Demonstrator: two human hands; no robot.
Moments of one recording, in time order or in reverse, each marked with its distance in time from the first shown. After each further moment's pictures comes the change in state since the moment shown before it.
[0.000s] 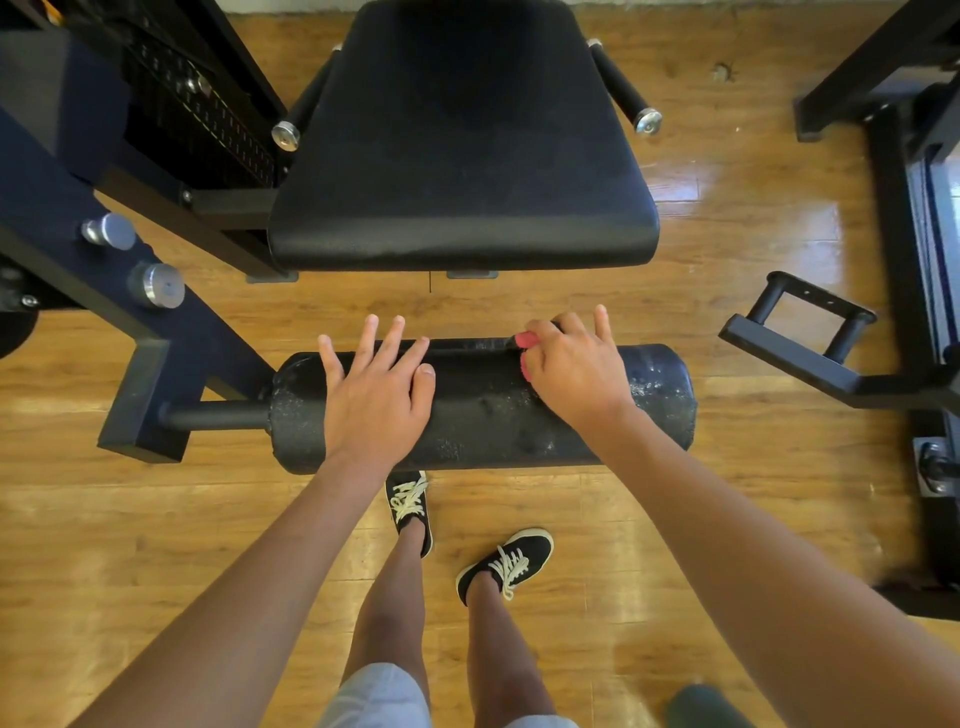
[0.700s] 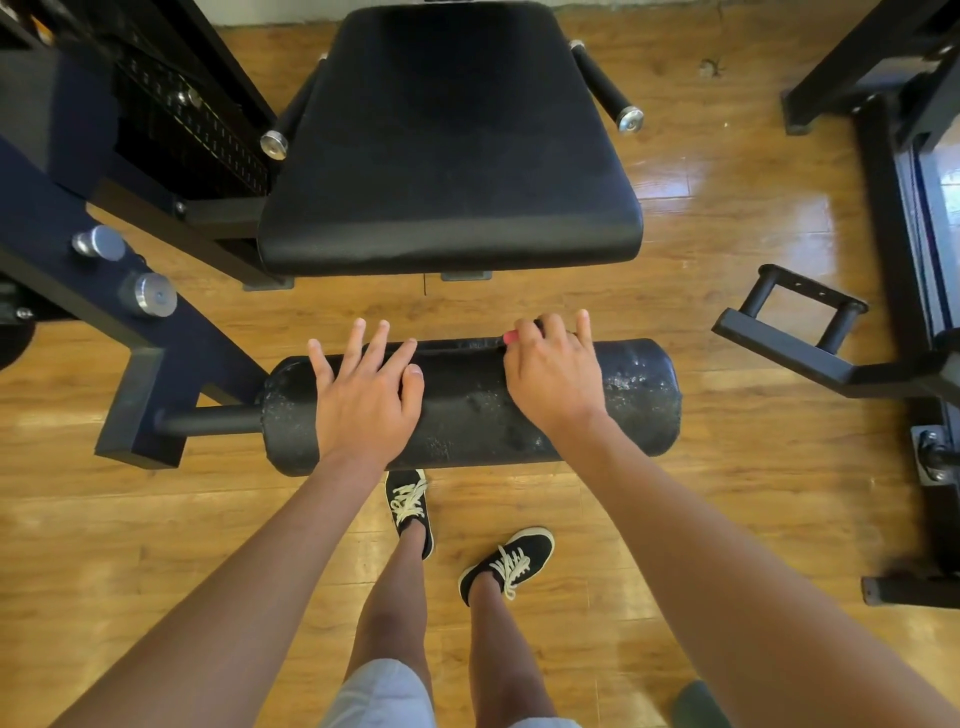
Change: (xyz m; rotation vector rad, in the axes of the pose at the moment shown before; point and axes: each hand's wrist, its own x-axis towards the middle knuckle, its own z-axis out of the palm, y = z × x) left_hand 0.000 0.001 0.008 0.040 0.057 -0.016; right_hand -0.011 -0.011 0.005 -0.042 0.095 0.048
